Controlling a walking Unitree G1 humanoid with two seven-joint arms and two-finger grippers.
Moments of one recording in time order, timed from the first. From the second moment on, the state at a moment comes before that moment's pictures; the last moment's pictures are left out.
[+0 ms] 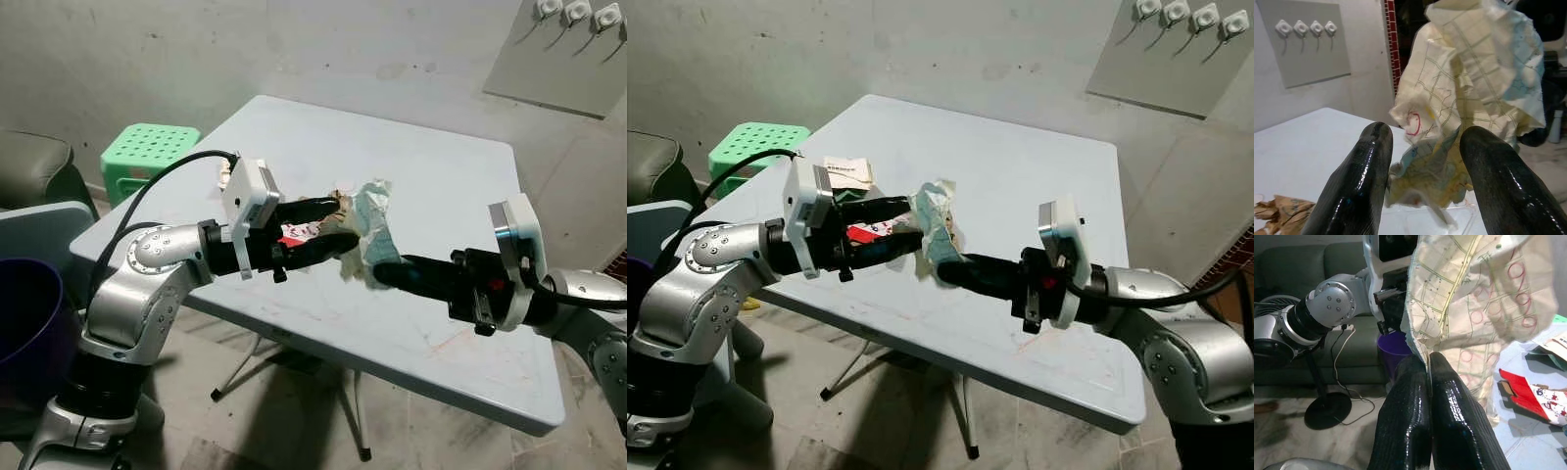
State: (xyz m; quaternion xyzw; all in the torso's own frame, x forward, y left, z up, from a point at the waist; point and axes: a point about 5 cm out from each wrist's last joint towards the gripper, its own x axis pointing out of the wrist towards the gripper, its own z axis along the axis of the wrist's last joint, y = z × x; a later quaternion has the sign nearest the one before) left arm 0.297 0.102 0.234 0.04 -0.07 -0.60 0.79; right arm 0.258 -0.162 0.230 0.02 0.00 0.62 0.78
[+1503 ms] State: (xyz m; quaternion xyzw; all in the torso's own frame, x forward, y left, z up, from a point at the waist) left arm 0.295 0.106 0.234 -0.01 -0.05 -0.62 0.78; right arm 0.259 -0.159 0.235 0.04 -0.01 0.62 0.78
